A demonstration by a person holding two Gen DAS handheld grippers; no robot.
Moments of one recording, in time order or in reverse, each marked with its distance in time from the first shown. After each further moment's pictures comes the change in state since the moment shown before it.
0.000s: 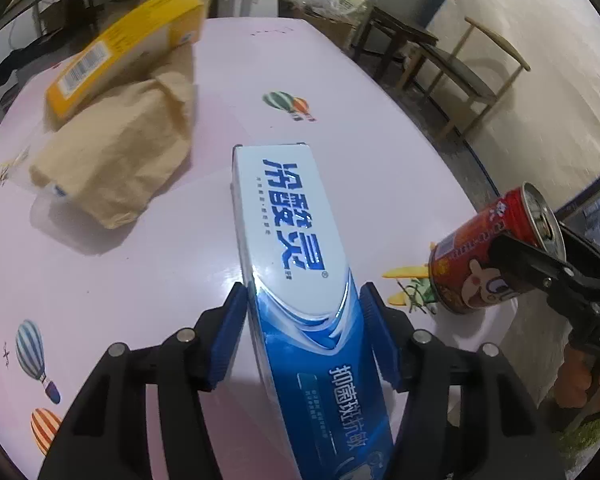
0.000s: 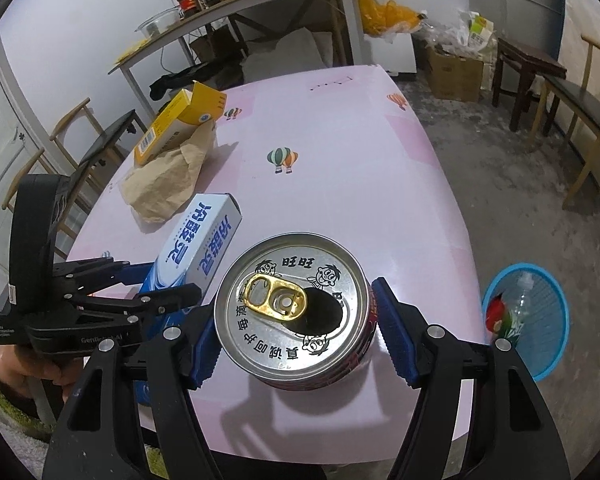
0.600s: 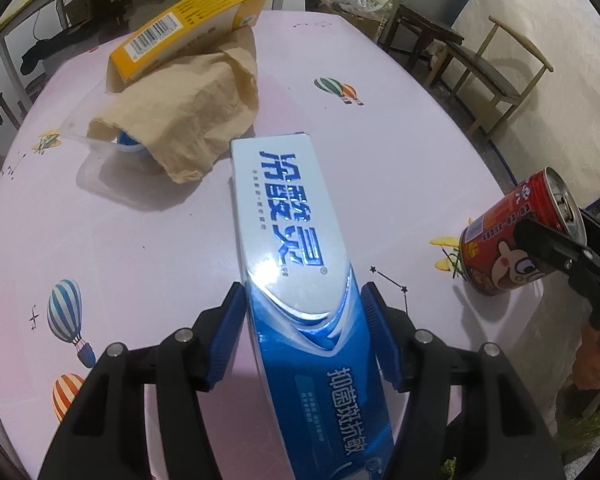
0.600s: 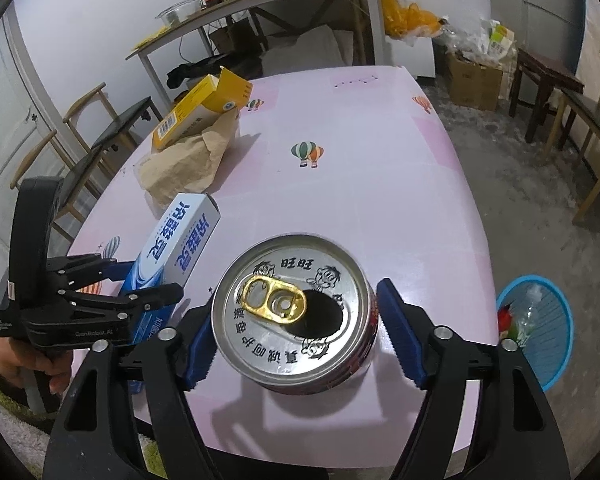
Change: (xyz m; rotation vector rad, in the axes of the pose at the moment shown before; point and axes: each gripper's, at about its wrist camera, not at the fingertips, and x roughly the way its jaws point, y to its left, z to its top) left arm -0.013 0.014 -0.022 -0.022 0.017 0.089; right arm 0.006 0.016 -0.005 -0.074 0.007 0.004
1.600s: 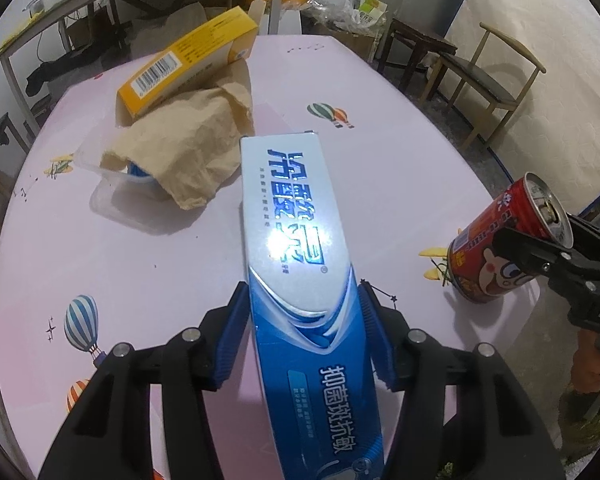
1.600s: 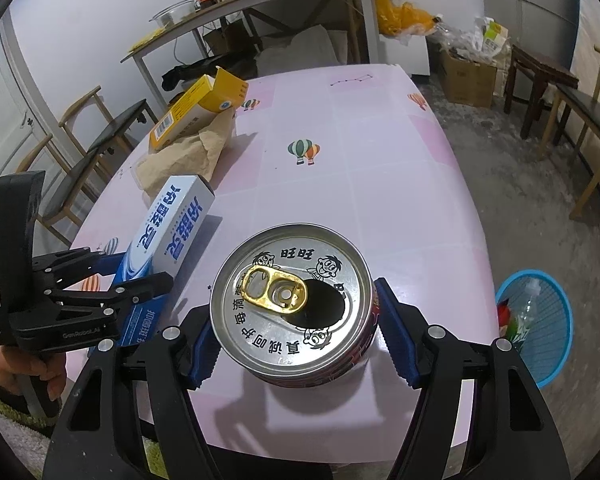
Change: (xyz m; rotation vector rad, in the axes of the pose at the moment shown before) left arm -0.021 -0.006 -0.004 0.036 -0.082 0.033; right arm -0.002 -0.001 -0.001 0.024 -0.004 0.000
